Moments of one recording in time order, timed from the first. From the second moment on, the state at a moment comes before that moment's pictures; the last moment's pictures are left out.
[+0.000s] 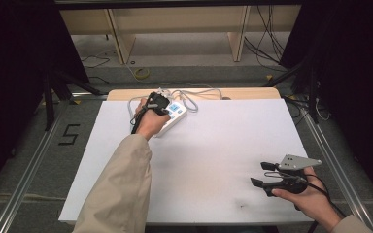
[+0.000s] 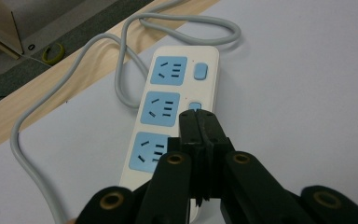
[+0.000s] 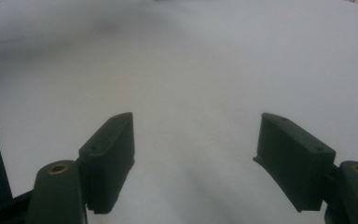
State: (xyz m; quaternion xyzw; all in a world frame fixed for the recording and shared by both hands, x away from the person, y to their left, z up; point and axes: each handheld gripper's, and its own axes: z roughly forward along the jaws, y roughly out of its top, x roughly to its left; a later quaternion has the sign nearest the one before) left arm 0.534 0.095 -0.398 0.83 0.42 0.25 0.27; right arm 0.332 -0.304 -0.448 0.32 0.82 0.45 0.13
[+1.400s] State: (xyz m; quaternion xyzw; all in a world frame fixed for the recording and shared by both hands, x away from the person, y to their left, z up) left arm 0.569 0.084 -0.395 0.84 0.42 0.25 0.25; right arm 0.334 -0.305 -0.449 0.32 0.82 0.45 0.13
